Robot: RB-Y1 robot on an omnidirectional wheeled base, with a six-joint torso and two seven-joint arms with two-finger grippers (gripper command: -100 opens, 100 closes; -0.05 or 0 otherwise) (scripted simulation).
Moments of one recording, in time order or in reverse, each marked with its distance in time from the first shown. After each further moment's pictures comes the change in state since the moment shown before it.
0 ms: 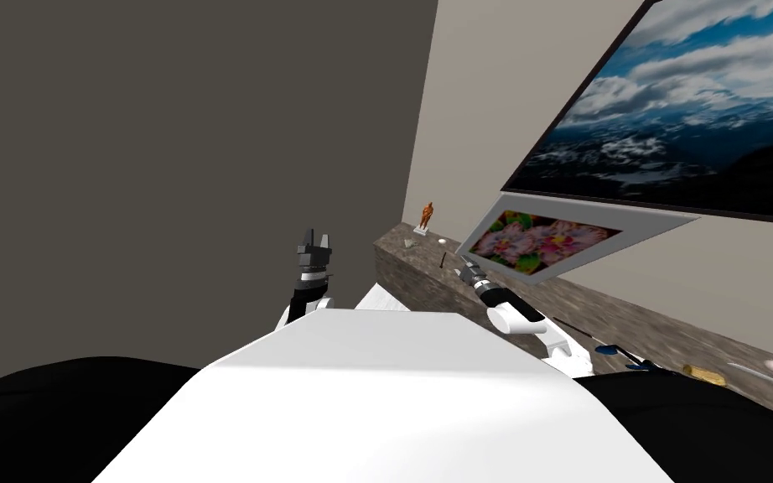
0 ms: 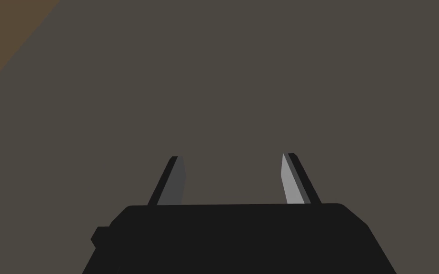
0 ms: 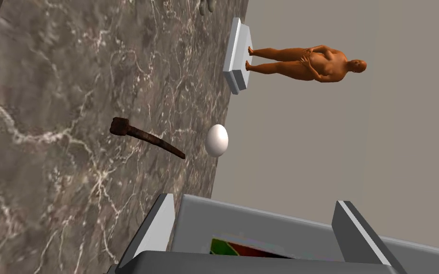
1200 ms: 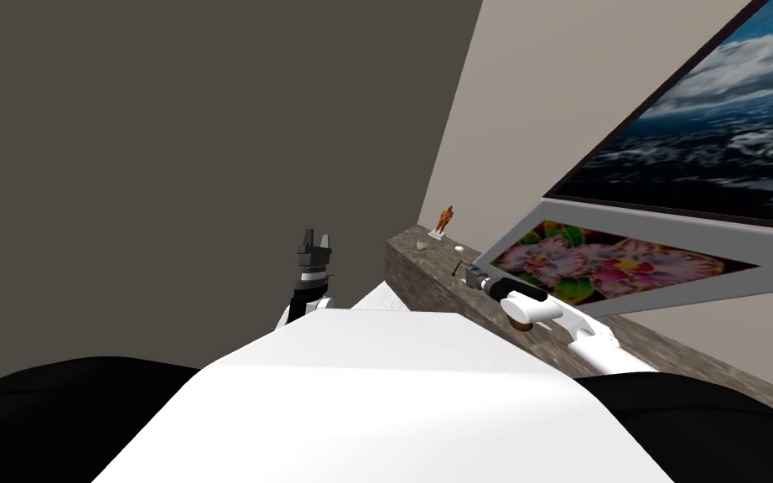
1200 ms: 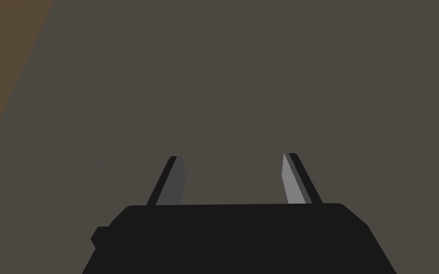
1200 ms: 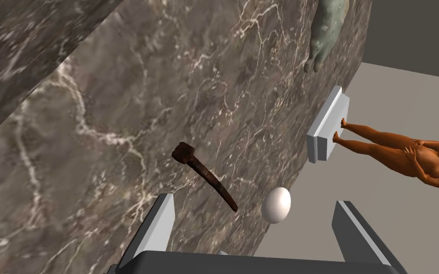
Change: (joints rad) left arm 0.000 0.000 0.000 0.000 0.000 0.000 0.000; right arm -0.036 -0.331 0.069 0.082 -0.218 0.267 0.019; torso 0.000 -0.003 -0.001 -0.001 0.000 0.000
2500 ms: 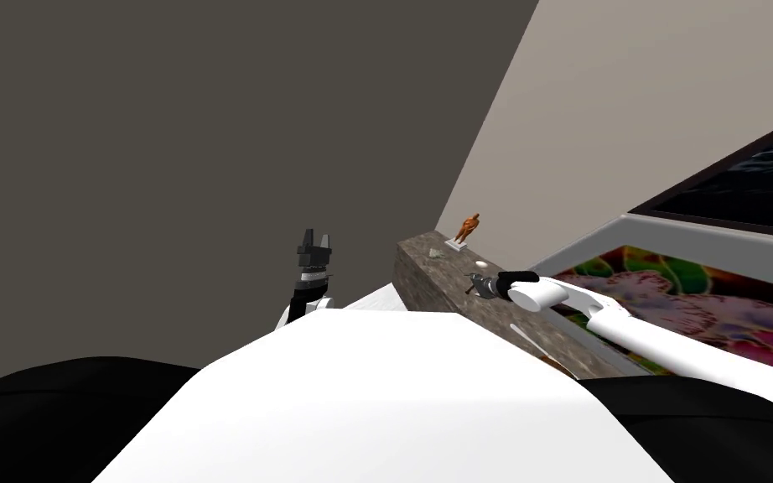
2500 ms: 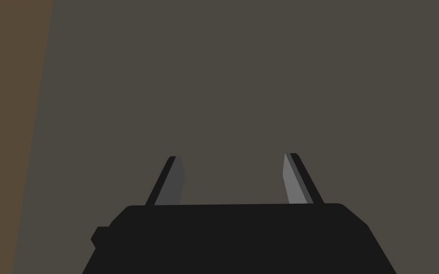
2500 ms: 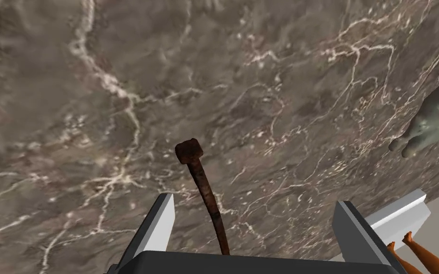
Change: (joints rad) left arm 0.000 0.000 0.000 0.000 0.000 0.000 0.000; right arm -0.085 -0.338 0.182 0.046 -0.199 0.286 0.057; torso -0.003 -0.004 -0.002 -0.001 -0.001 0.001
